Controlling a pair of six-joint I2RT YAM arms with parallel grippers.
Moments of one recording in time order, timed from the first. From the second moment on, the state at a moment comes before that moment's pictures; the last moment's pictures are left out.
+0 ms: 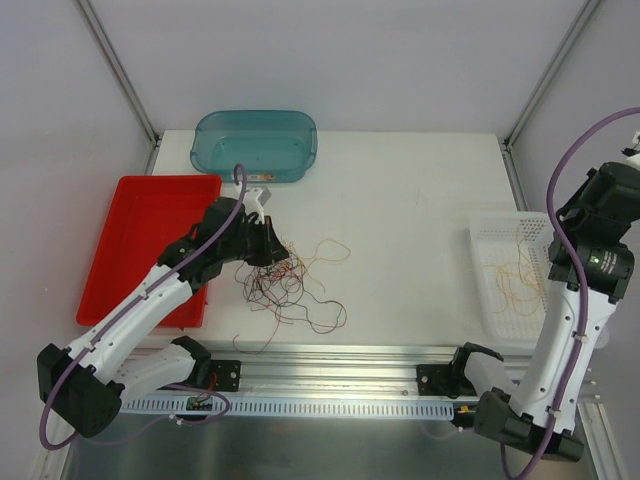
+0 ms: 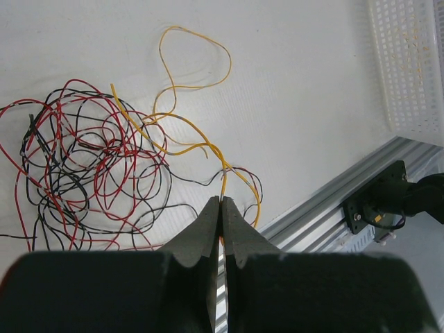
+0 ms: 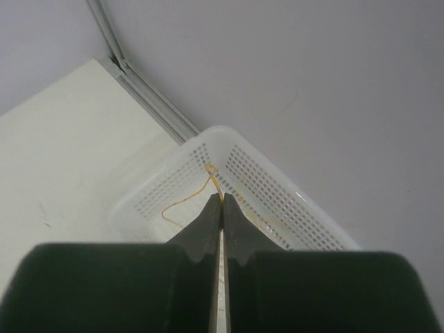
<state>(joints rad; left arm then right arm) -0.54 1.01 0.88 -0.50 0.24 -0.51 -0.34 0.97 1.52 -0.83 0.38 0.11</state>
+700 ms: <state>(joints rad) -0.62 1.10 1.00 -0.53 0.26 -0.49 -0.16 0.89 1.18 -0.76 -0.02 0.22</state>
